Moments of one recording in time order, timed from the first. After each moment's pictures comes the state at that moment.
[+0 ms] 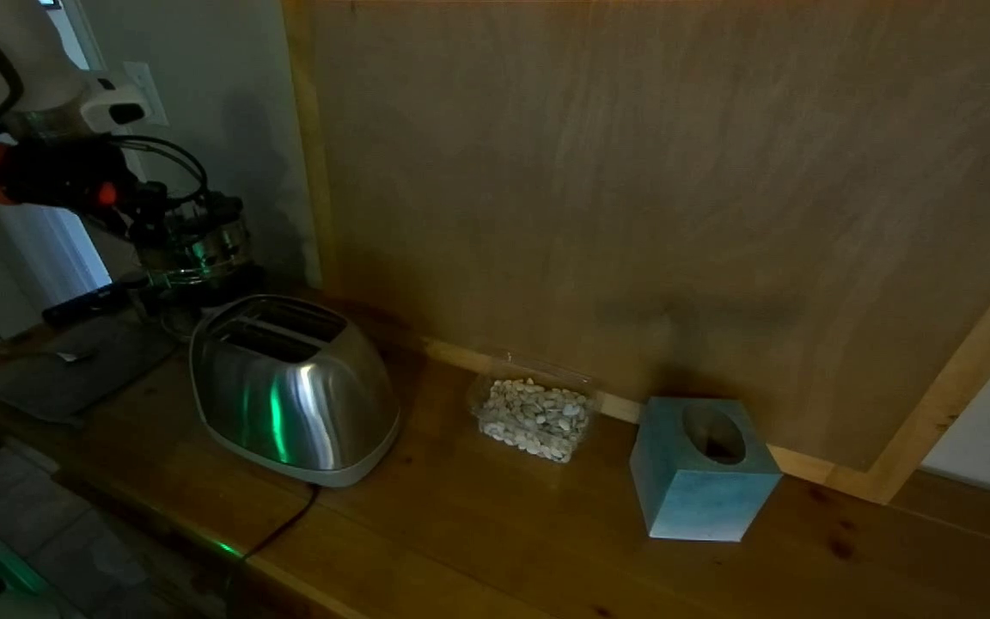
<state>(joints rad) 0.31 -0.72 -0.06 -2.70 0.24 2.32 -0.36</state>
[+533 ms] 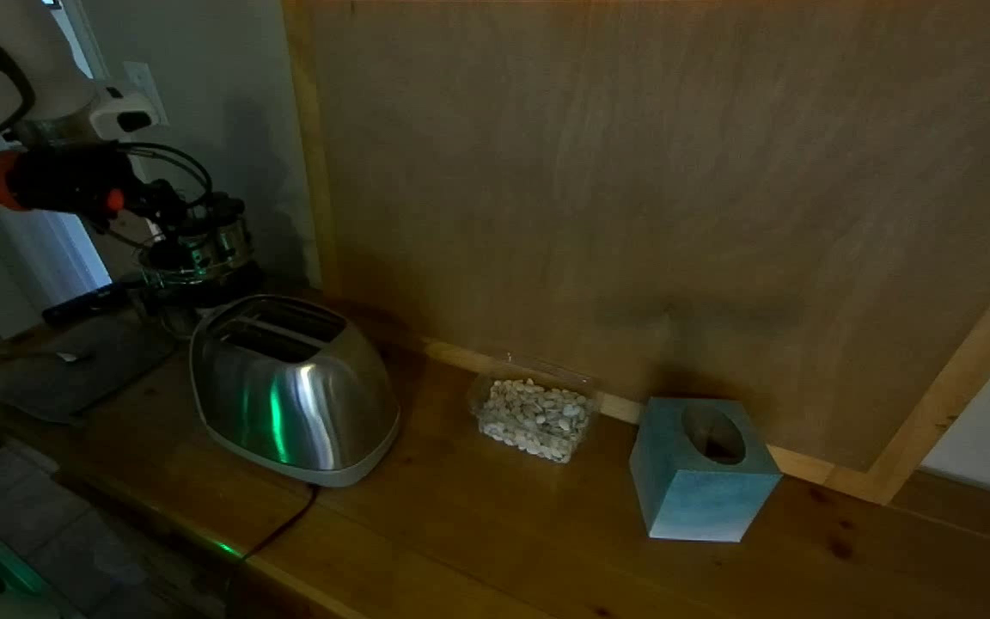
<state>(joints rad) 0.32 -0.69 -0.06 -2.70 0.24 2.35 -0.36</state>
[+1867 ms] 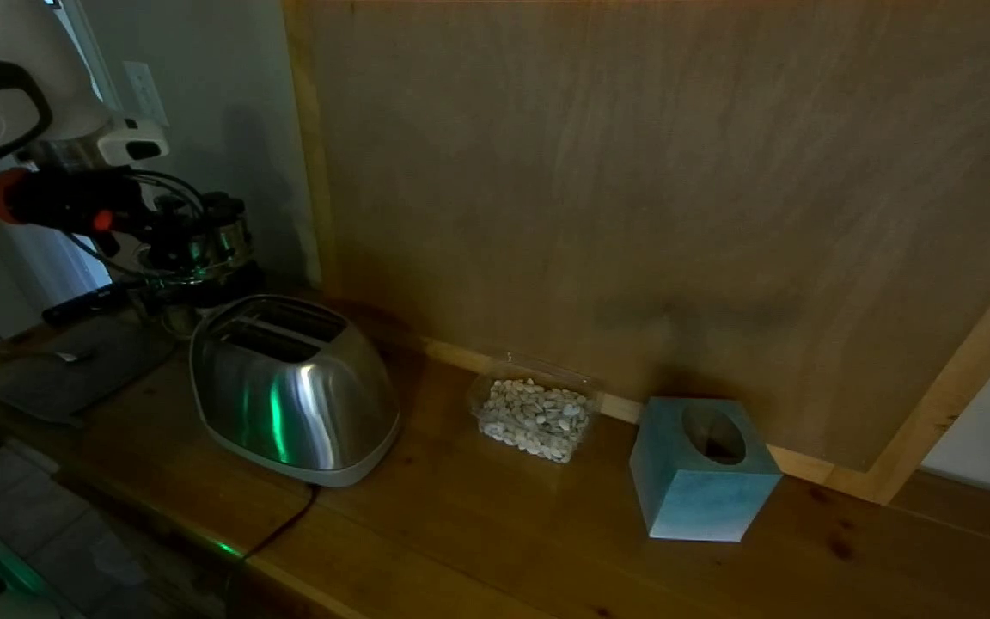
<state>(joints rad) 0.25 -0.62 0.02 -2.70 0.23 2.31 -0.21</state>
